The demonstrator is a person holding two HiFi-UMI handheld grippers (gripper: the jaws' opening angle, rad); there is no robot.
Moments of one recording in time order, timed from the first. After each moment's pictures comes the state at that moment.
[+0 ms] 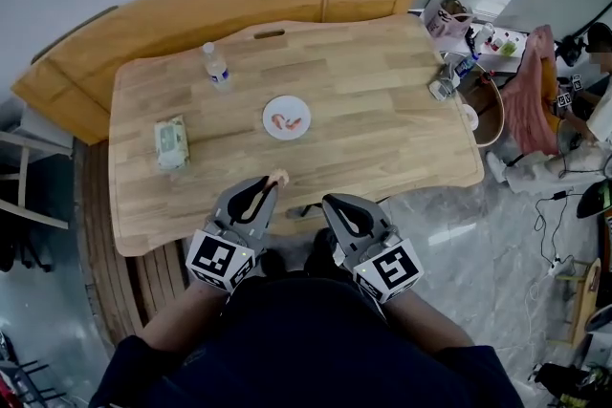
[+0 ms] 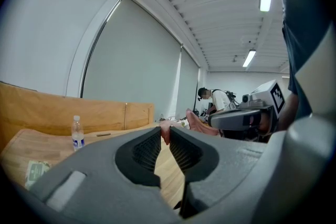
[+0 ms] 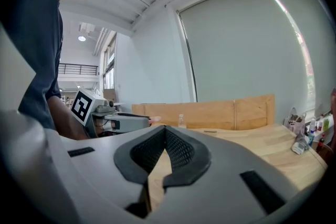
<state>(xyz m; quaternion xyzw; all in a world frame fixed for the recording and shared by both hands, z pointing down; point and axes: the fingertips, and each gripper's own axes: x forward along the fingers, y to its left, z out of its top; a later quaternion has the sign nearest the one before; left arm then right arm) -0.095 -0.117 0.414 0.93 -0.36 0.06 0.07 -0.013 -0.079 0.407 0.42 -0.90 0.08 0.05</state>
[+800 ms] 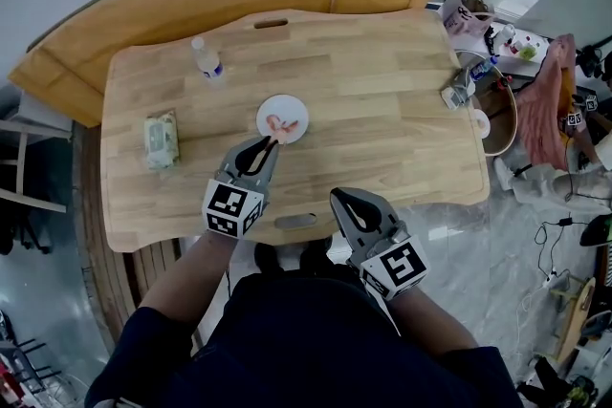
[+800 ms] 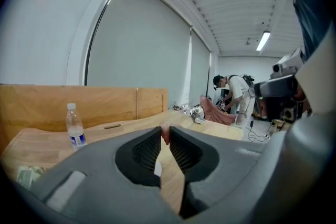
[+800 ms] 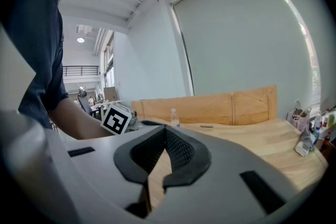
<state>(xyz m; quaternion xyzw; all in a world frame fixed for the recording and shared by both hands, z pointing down) -0.062 -0.256 0.503 0.90 -0.41 0.13 0.08 0.034 -0.150 0.434 0.40 -0.91 0.11 0.07</state>
